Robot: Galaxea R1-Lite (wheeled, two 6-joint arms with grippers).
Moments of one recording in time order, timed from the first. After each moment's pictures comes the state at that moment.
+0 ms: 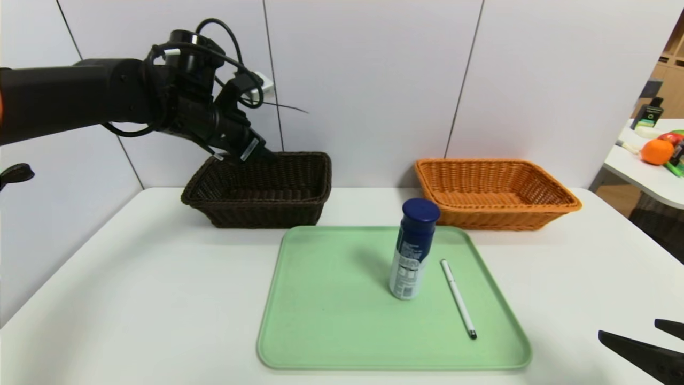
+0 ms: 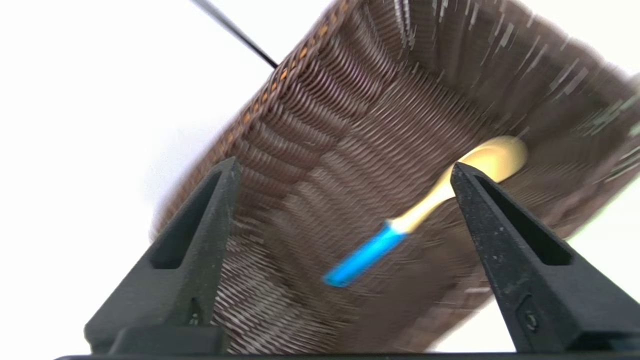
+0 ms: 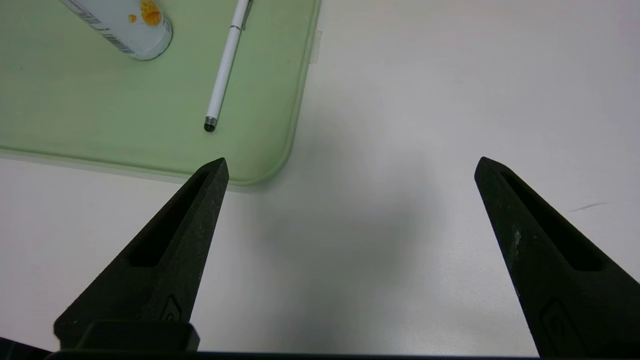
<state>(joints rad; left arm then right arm) -0.27 2.03 -1.96 0.44 -0.12 0.50 -0.02 0.89 -0.43 0.13 0.24 0.01</state>
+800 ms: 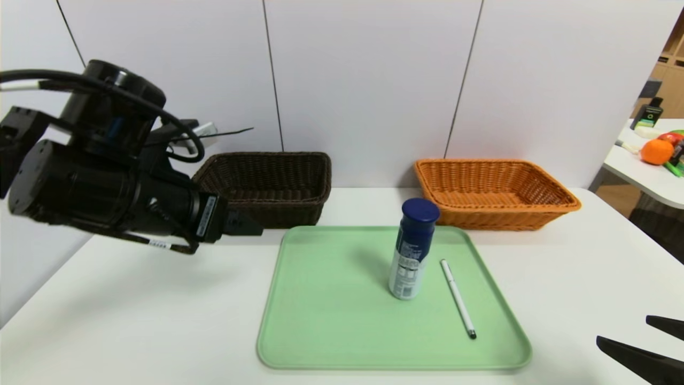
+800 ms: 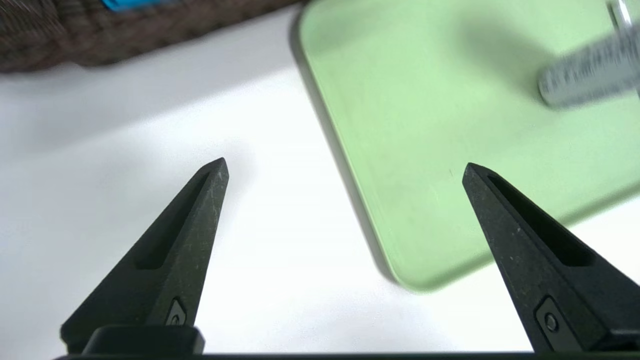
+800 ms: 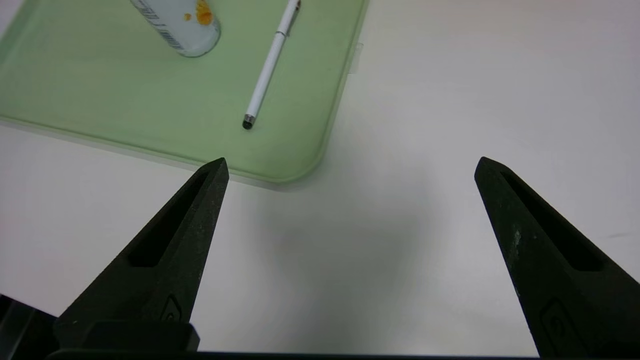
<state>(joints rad) -0.41 1.52 -1.24 0.45 -0.09 -0.10 0.01 0.86 -0.43 0.10 0.31 -0.02</state>
